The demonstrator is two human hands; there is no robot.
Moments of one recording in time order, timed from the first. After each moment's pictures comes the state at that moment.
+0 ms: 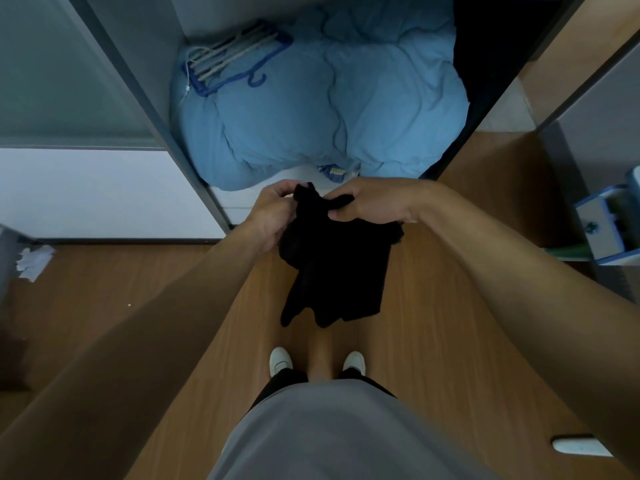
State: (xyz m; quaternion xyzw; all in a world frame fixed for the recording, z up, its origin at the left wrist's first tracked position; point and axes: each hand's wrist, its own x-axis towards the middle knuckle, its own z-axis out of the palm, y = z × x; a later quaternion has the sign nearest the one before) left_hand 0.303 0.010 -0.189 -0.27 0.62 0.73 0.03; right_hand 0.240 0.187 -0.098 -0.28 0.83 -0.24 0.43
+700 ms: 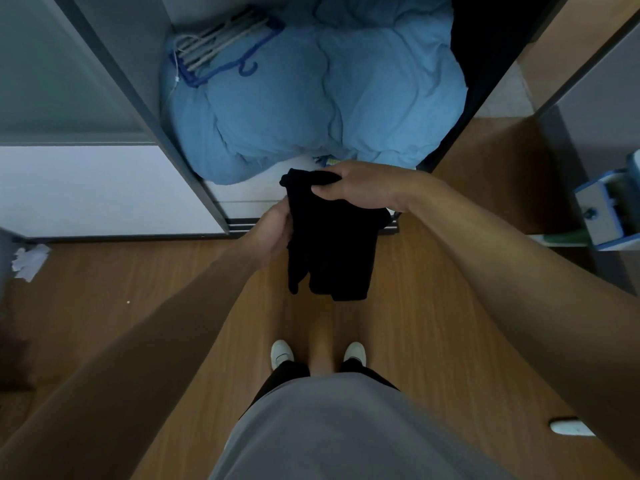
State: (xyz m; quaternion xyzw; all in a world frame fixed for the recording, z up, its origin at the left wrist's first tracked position) left_hand 0.327 0.019 -0.203 -0.17 0.54 0.81 0.16; right_hand 0.236 0.177 -0.106 -0.24 0.83 -0.31 0.40
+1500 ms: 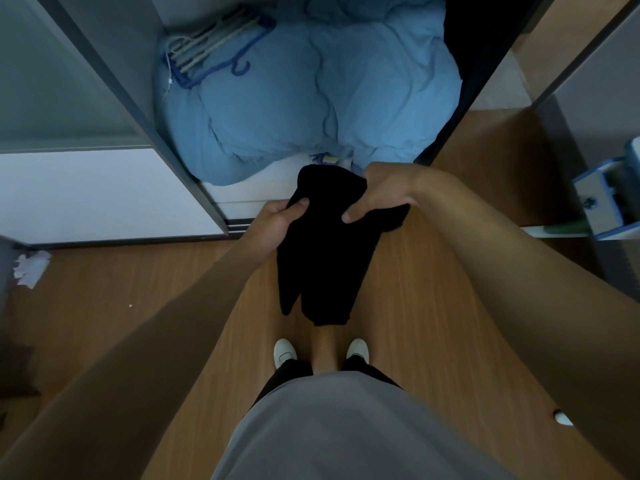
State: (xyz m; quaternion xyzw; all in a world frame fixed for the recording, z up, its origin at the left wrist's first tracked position) left_hand 0.328 0.021 -0.203 -0.19 0.66 0.72 0.11; right_hand 0.216 0.211 -0.121 -0.20 0.90 -0.13 0.37
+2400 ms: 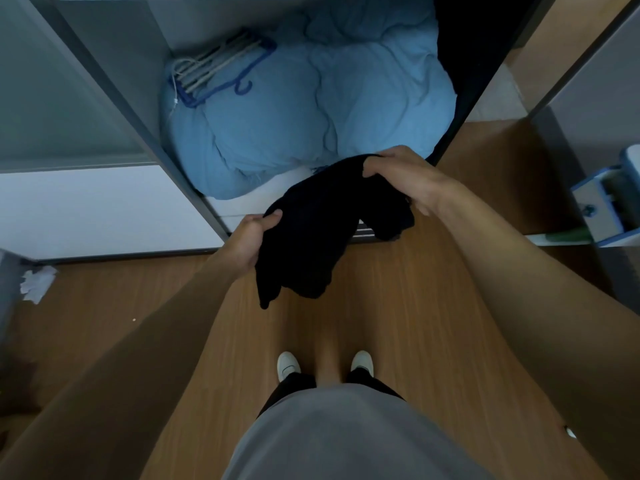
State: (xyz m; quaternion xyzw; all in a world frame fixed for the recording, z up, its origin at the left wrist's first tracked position) left_hand 0.333 -0.018 -0.210 -0.25 0.59 0.75 0.15; right_hand 0.216 0.223 -0.104 -0.04 0.81 -0.51 0.30
